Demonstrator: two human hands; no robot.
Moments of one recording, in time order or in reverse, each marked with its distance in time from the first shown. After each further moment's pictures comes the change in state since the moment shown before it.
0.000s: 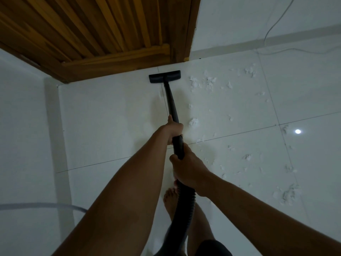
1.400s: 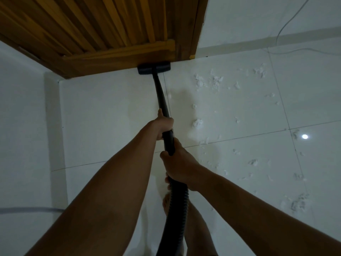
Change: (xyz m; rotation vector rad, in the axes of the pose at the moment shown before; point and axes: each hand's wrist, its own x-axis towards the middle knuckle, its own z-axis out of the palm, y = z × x) left_hand 0.034 -0.001 -0.036 -0.006 0.102 0.025; right_hand 0.060 0.000 0.015 0.037 -0.108 0.021
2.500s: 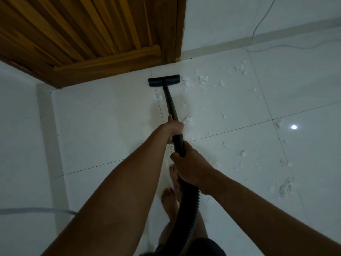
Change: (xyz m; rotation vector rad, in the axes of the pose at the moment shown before) left_hand -0.056 0.009 0.063 0.074 -0.120 -0.029; right_hand -0.075 0.017 -0.033 0.005 0.142 -0.033
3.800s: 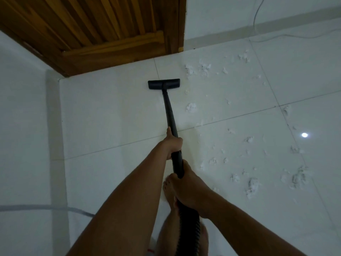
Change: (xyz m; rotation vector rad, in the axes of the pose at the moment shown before) left_hand -0.003 -0.212 0.058 0.032 0.043 0.038; right_hand -0.045 0.199 0.092 0.057 -0.047 0.041
